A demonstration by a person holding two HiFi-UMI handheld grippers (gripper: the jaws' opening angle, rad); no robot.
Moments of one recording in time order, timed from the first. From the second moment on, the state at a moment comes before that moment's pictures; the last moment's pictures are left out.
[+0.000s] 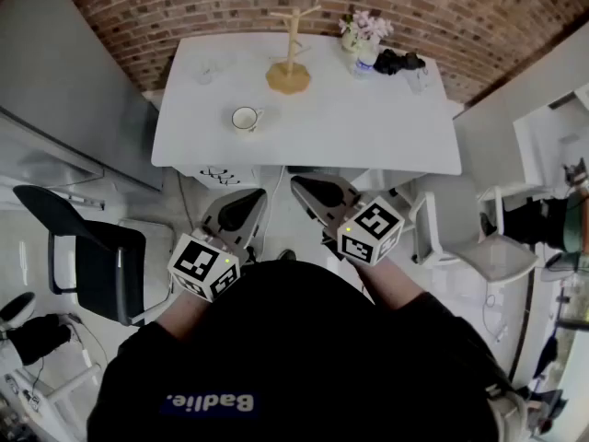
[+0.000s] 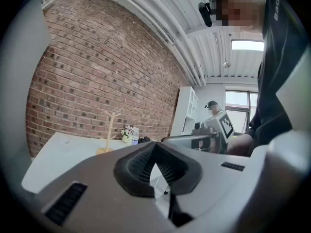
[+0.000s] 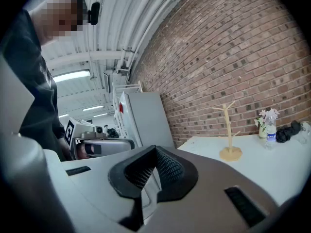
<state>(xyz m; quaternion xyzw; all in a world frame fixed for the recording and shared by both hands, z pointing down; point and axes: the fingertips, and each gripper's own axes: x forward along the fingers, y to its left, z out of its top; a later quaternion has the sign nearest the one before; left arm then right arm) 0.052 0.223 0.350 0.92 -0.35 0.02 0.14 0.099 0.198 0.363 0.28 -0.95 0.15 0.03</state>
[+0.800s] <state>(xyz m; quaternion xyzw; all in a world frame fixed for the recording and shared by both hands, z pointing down) 0.042 0.206 0.348 0.93 -0.35 0.02 0.15 0.080 0.186 0.365 0.27 -0.95 0.16 0.05</state>
